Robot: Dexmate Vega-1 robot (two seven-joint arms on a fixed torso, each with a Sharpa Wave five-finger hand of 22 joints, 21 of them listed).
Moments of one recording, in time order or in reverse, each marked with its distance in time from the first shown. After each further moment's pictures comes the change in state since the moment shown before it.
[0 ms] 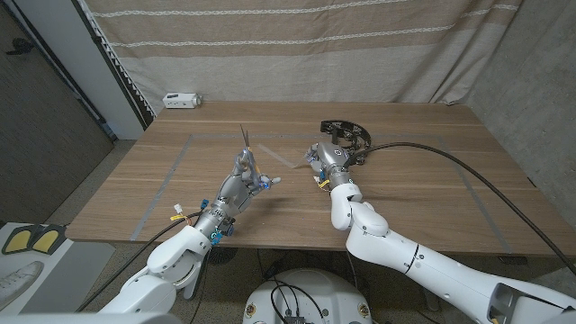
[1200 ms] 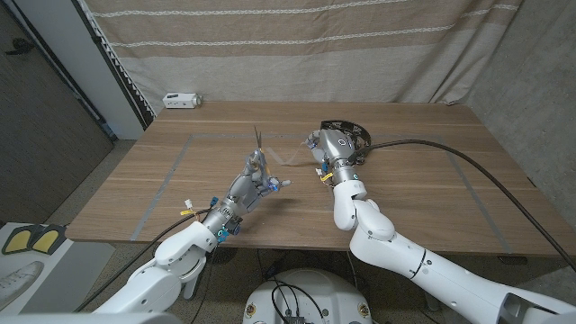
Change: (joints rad) left arm -0.071 0.015 0.052 0.018 -0.017 0.061 -0.057; left_hand 0.000 0.000 -0.004 0.004 0.000 0.013 0.013 0.007 -0.003 0.000 0.000 0.000 0.032 0.000 0.000 0.013 0.007 0.009 0.002 -0.006 0.014; right arm -0.061 -0.008 0.060 -0.087 -0.102 0.041 -0.040; right_hand 0.000 0.000 -0.011 0.008 -0.006 0.014 -0.003 0.004 0.000 0.022 -0.001 -0.013 0.000 0.020 -0.005 0.038 0.003 -0.018 -0.003 0.060 0.009
